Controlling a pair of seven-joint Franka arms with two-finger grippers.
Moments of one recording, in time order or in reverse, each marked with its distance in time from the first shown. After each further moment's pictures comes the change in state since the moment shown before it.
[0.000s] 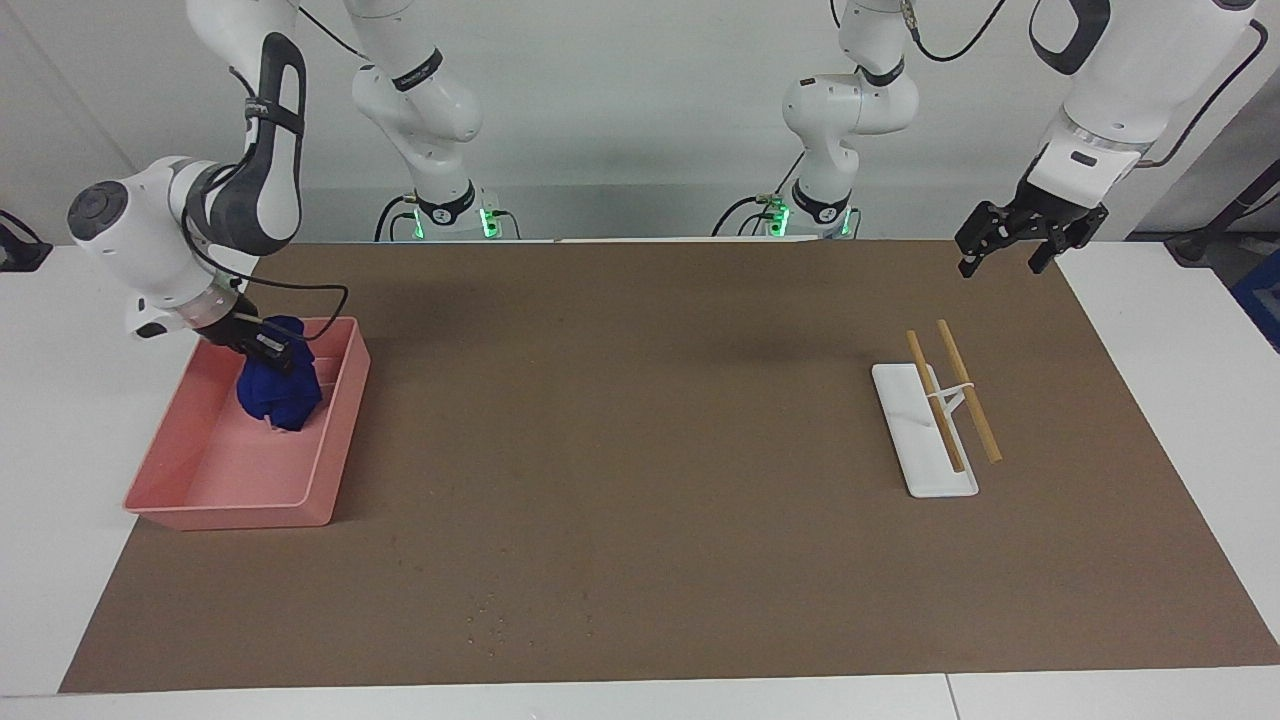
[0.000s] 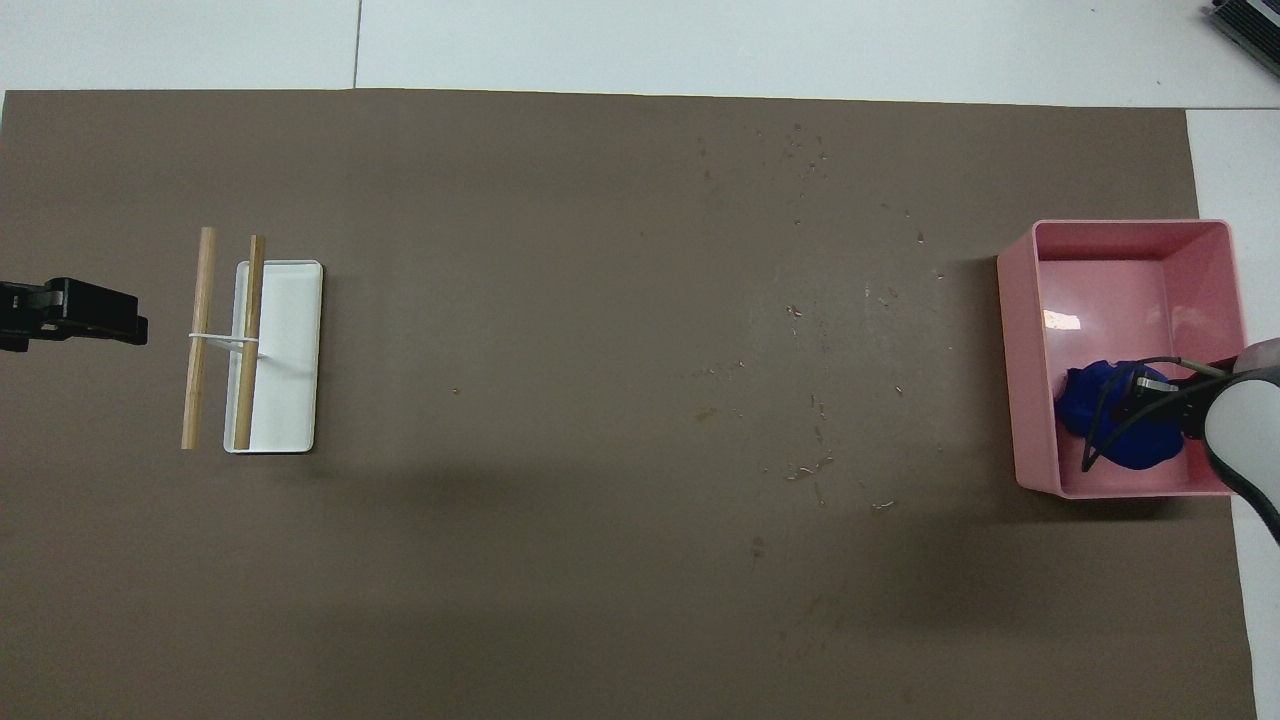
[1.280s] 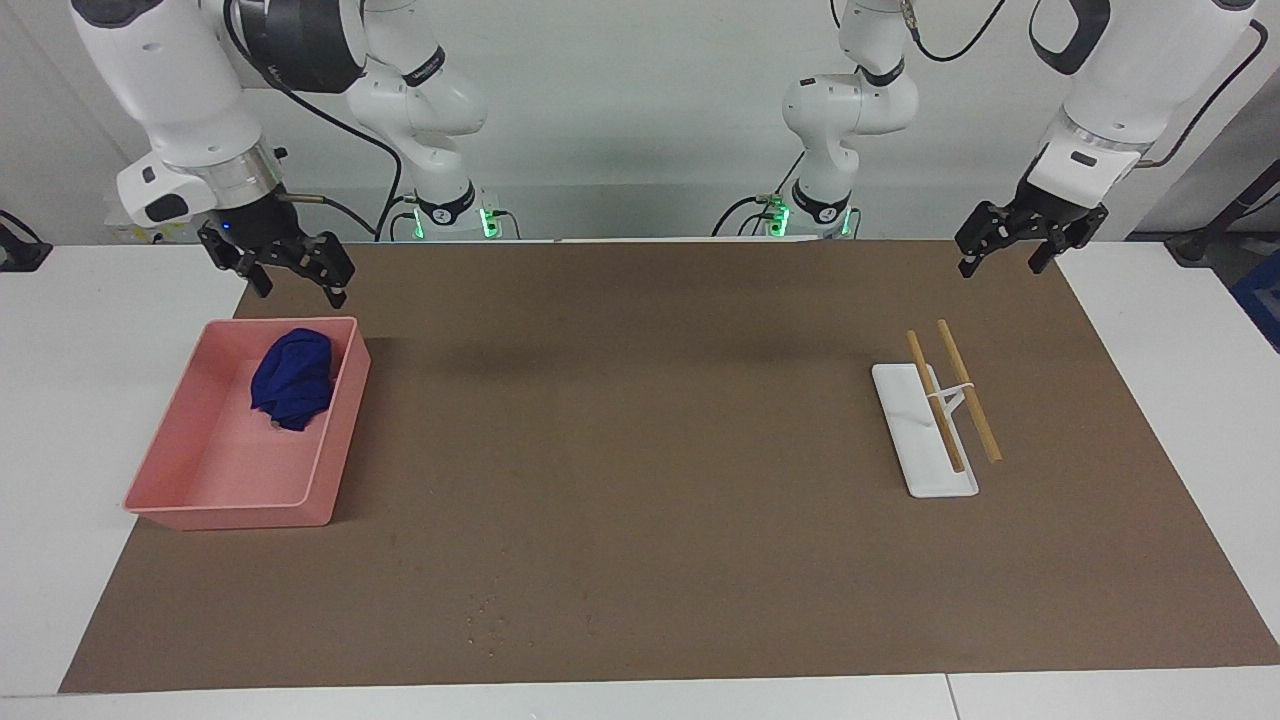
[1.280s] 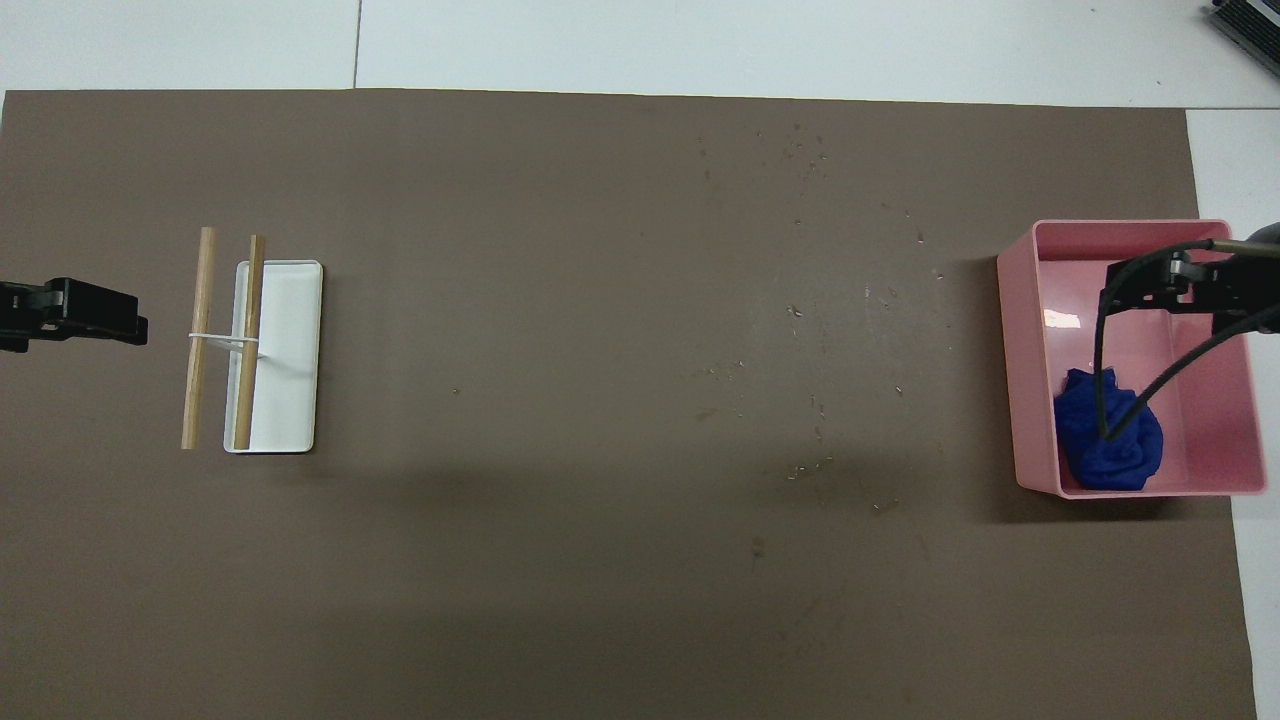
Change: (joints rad) left arm 0.000 0.000 0.000 0.000 0.000 -0.001 0.000; right arm 0.298 -0.074 0.003 0.526 -0.056 -0.450 0.142
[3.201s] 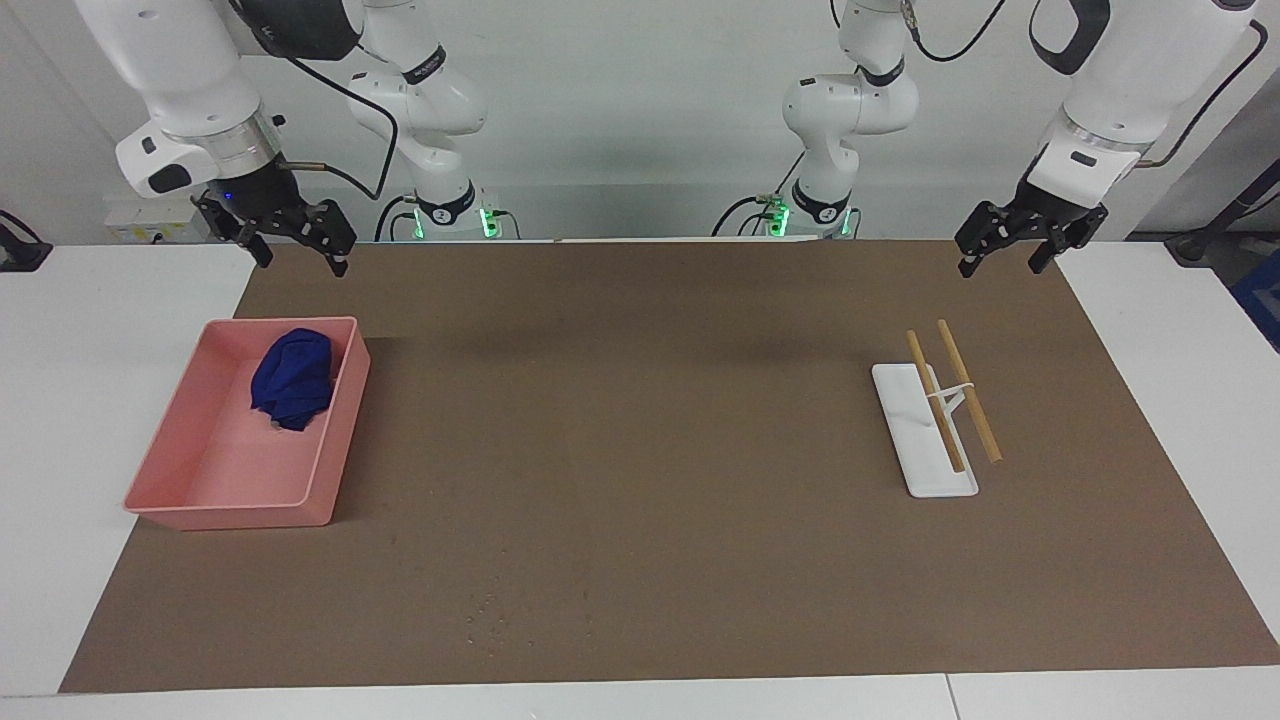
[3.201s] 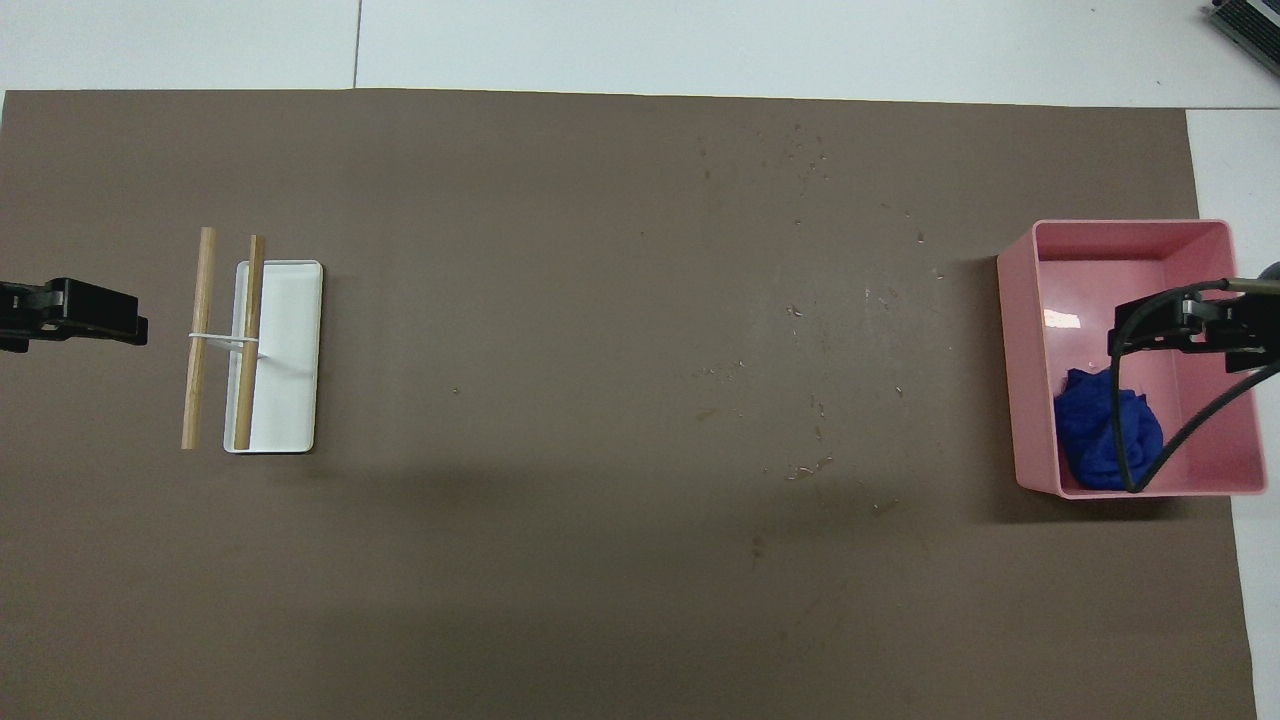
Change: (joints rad) left arm 0.000 0.000 0.000 0.000 0.000 0.000 0.000; right arm 0.007 -0.038 0.004 -0.022 0.003 -0.096 -0.042
